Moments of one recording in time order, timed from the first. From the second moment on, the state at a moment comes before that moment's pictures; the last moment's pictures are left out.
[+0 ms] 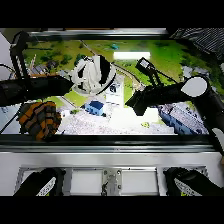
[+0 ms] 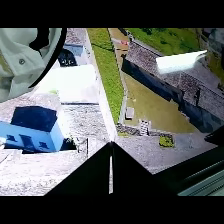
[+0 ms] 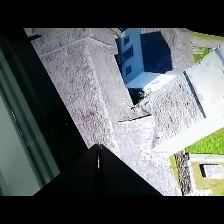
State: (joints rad) left arm -0.18 -0.88 1.25 1.10 -1.12 -1.58; right arm 0.31 -1.10 1.20 -0.83 1.18 0.84
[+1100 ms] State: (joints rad) left arm 0.16 -1.16 0.72 1.70 -1.01 -1.82; right arm 0.31 -1.10 1.20 -0.83 1.18 0.84
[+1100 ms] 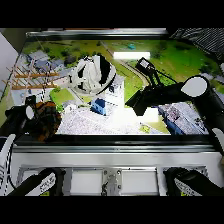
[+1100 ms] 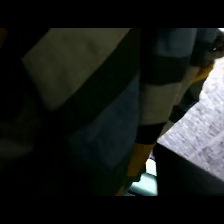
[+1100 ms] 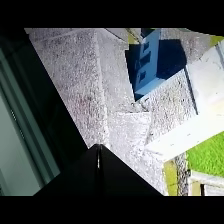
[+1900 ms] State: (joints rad) left arm -0.51 -0.95 1.07 1.42 -0.89 -1.87; right arm 0.23 -1.09 1.21 -0.92 1.14 0.91
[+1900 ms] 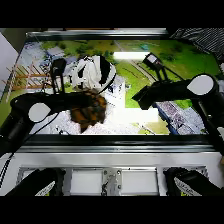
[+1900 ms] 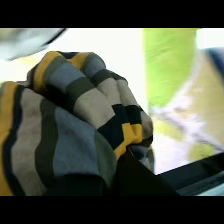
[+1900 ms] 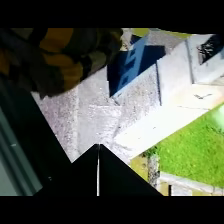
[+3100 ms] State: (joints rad) left arm -0.37 -1.67 1.31 1.04 -0.79 -1.80; right arm -0.41 -1.13 0.76 -1.15 1.14 1.21
